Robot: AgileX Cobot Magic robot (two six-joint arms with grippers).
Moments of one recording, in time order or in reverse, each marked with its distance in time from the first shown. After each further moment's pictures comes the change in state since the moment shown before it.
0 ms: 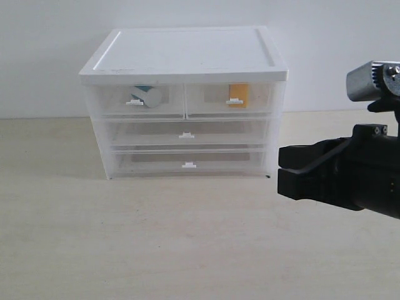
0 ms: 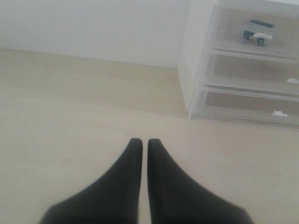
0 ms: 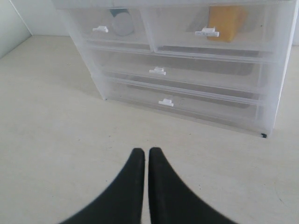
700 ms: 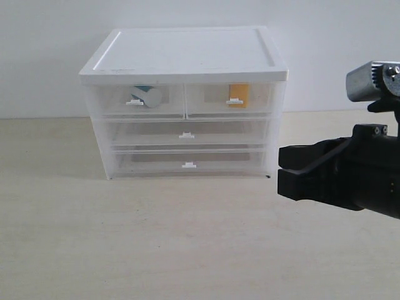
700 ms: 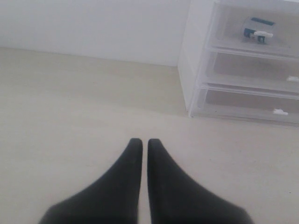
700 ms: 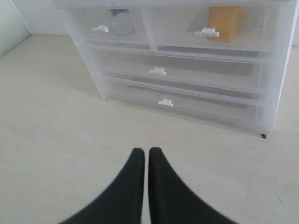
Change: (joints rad) left arm 0.000 0.000 0.000 0.000 0.008 0.000; right arm 0.000 0.000 0.000 0.000 0.000 -0.004
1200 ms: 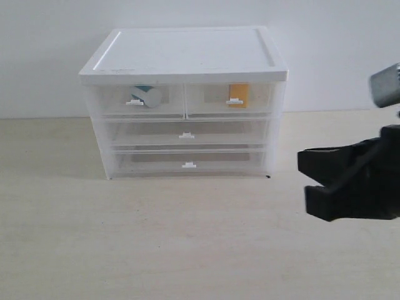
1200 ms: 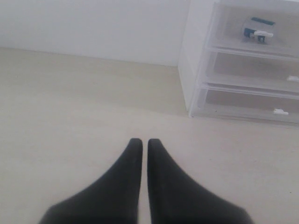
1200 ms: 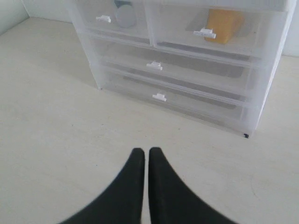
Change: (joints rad) left arm 0.000 0.000 0.000 0.002 0.000 0.000; right arm -0.003 -0.121 0.005 0.000 0.130 -0.104
